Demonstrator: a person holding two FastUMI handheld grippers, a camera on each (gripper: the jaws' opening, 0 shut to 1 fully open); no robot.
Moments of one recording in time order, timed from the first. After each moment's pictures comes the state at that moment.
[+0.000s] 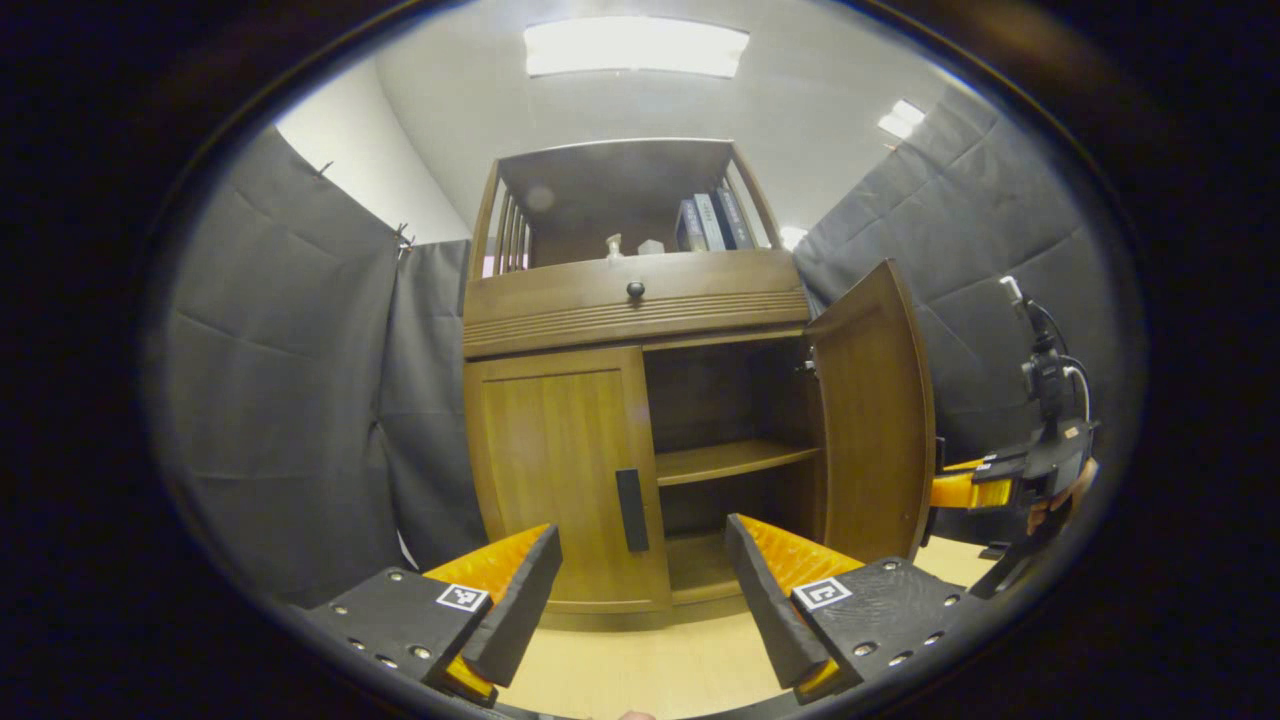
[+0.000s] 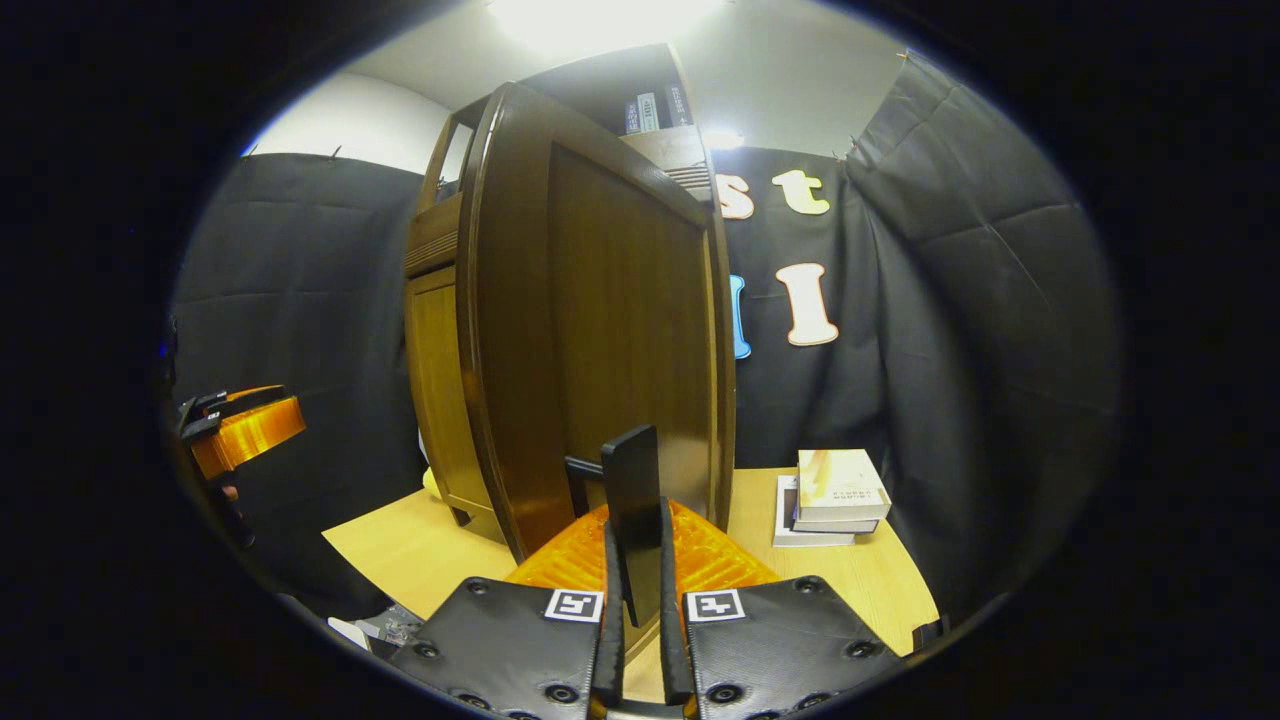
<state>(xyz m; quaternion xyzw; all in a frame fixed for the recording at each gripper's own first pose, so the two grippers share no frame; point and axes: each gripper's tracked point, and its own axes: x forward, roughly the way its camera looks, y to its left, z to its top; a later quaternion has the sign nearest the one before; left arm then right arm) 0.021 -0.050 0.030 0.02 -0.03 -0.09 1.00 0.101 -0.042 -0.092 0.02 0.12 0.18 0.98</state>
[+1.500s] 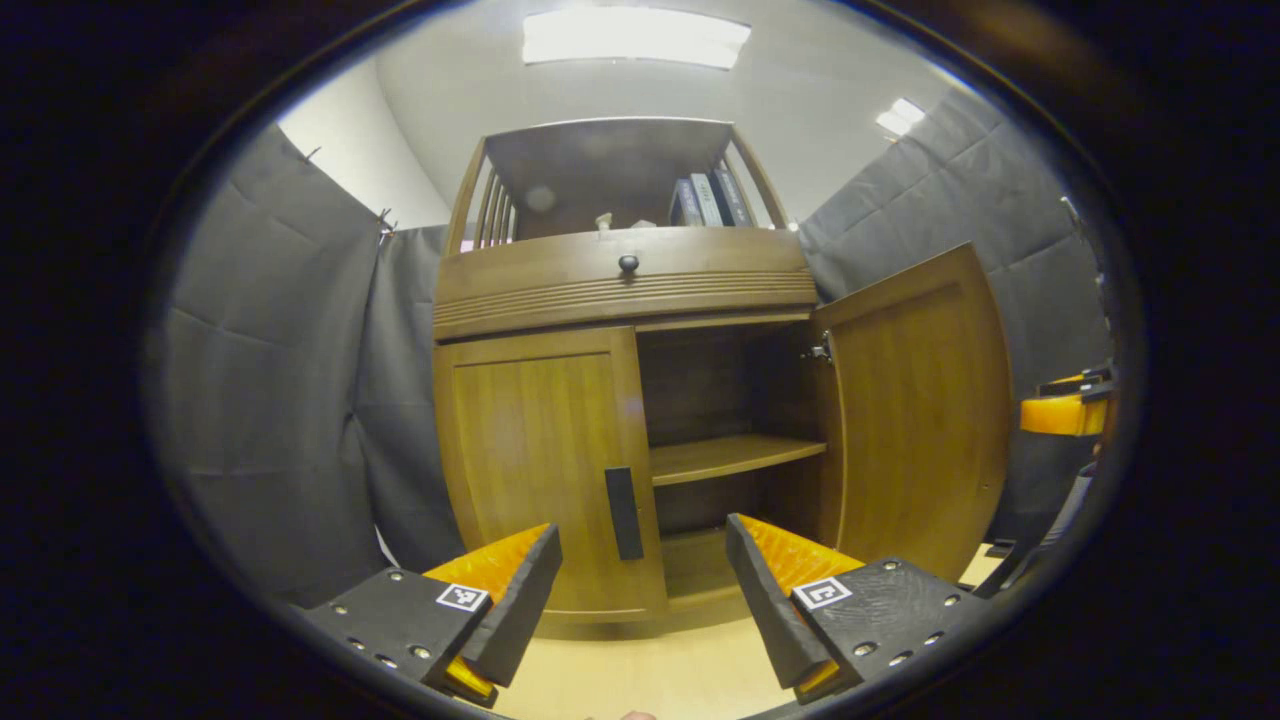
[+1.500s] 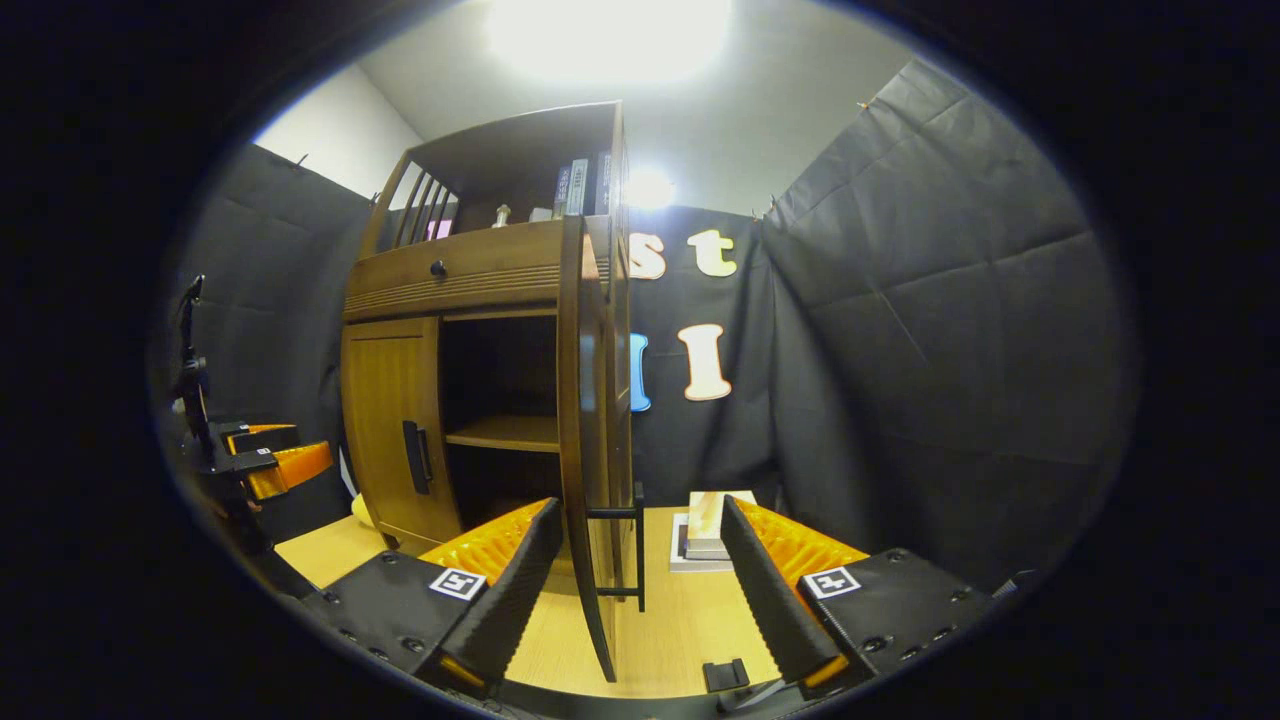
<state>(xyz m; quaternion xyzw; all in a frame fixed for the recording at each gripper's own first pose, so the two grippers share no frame) 0.054 -0.052 0.020 0.01 -0.02 -0.12 0.99 0.032 -0.124 -0.014 -0.01 0.04 0.03 1.00</state>
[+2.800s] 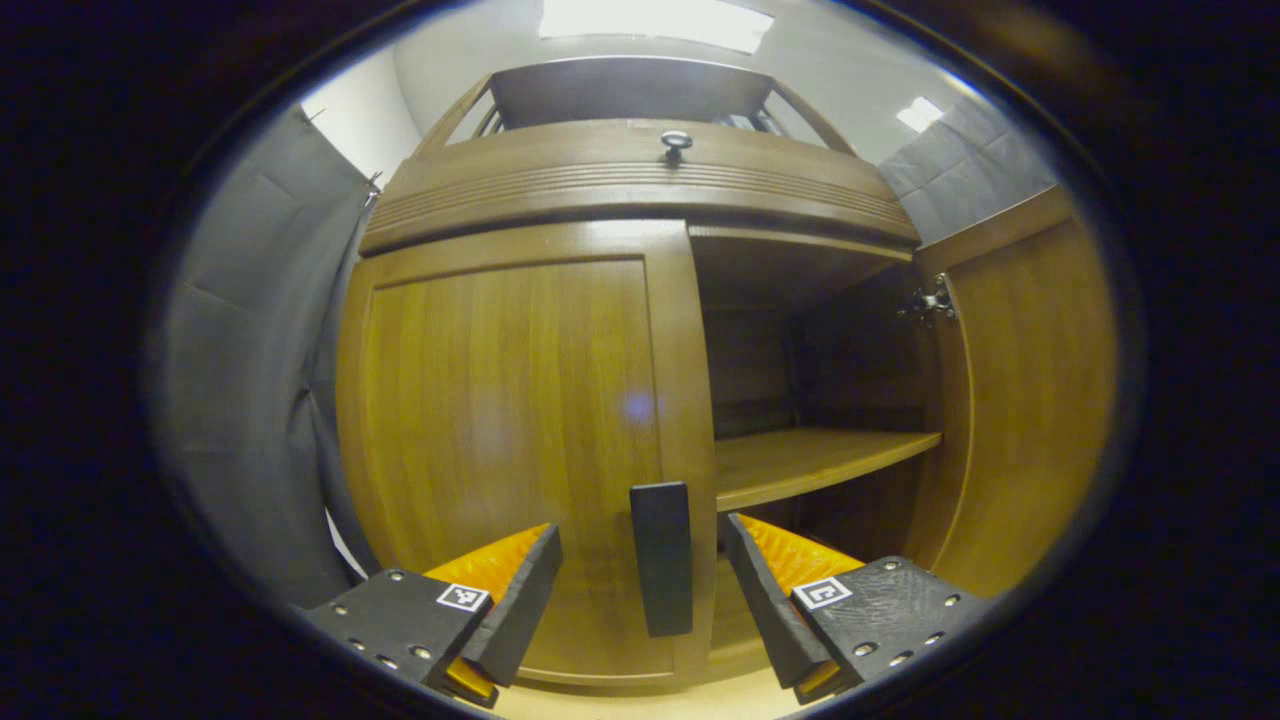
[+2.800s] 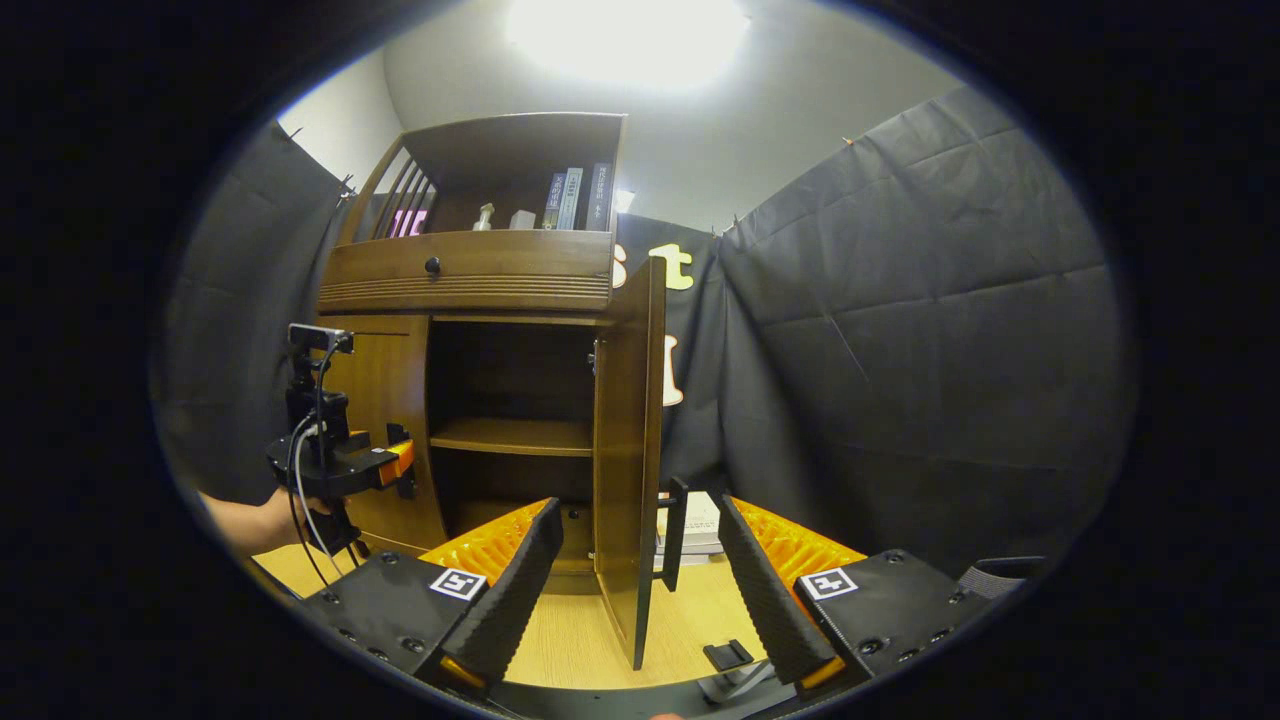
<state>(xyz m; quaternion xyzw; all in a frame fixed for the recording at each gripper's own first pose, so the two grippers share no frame) 0.137 -0.056 -0.009 -0.01 -0.01 -0.11 0.99 -0.007 -0.069 -0.007 -0.03 0.05 -0.06 1.00</state>
